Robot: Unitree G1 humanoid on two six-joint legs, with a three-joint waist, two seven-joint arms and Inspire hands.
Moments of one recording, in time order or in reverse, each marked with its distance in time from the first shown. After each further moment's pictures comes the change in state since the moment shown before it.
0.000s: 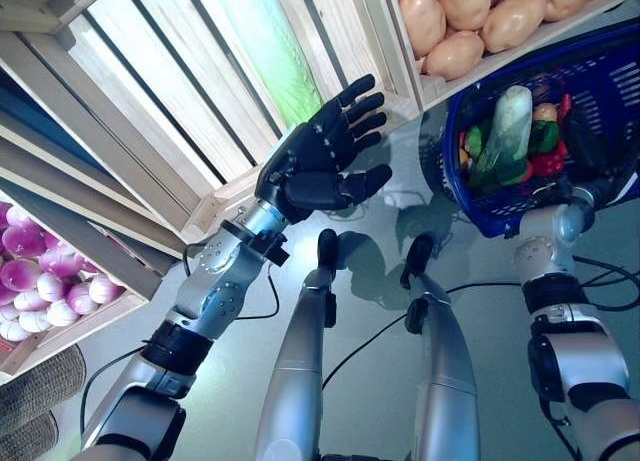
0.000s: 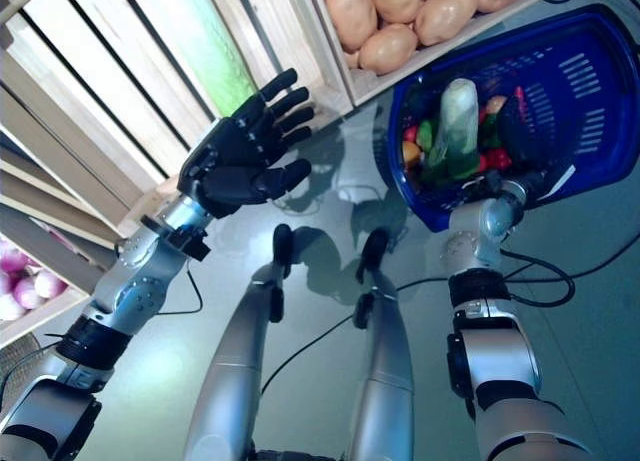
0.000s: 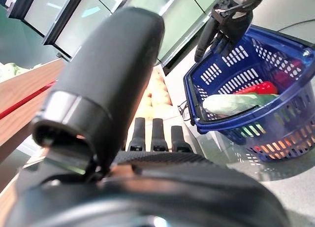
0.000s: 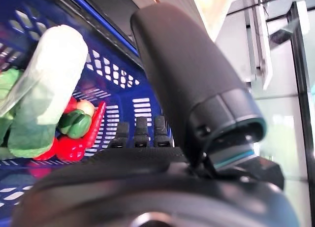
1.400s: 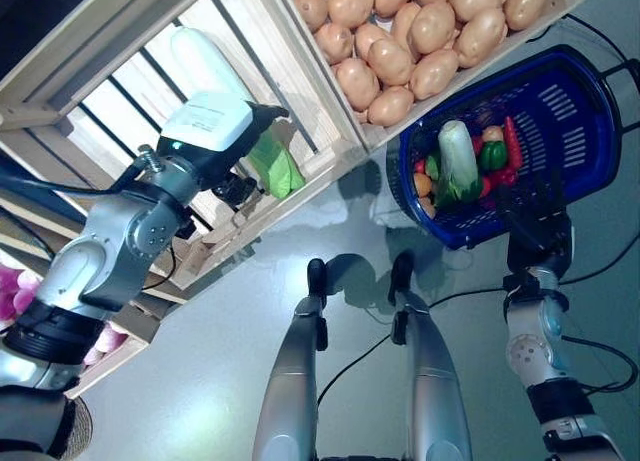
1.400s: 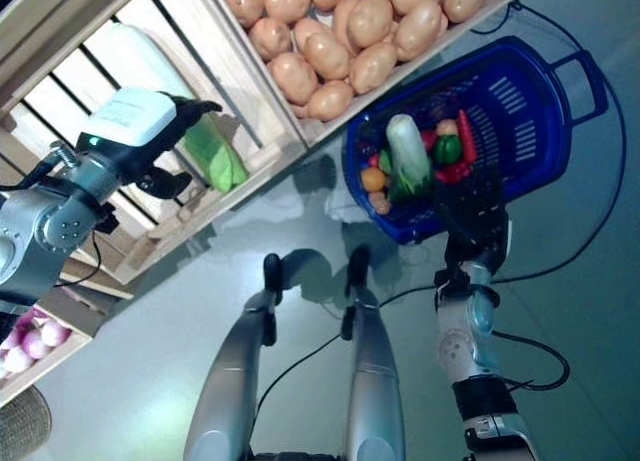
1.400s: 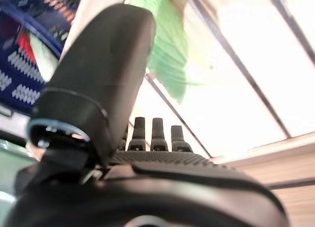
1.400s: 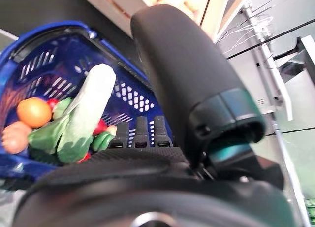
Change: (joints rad) left arm -0.054 0.480 0.022 -0.089 1.516 0.159 0.100; right arm 0.604 0.020 0.088 -0.509 0.086 0.072 0.326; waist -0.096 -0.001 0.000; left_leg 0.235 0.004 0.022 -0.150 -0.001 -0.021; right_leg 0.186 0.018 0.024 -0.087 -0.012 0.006
